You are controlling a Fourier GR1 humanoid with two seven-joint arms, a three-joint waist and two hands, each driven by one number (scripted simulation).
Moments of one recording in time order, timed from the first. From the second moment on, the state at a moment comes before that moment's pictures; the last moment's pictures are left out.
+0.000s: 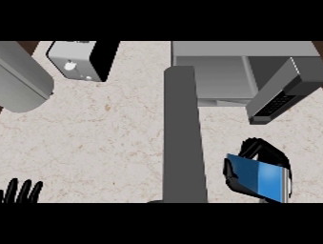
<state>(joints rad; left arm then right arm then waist) 0.66 0.02 -0.02 -1.99 0.28 -0.37 -0.44 0.10 0.00 0.08 -1.50 -0.11 -0.14 -0.60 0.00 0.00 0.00</state>
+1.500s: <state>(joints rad) 0.63 0.06 0.08 -1.95 0.35 -0.43 -0.42 -0.70 -0.05 -0.09 -0.45 -0.10 -0.50 -0.71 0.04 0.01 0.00</state>
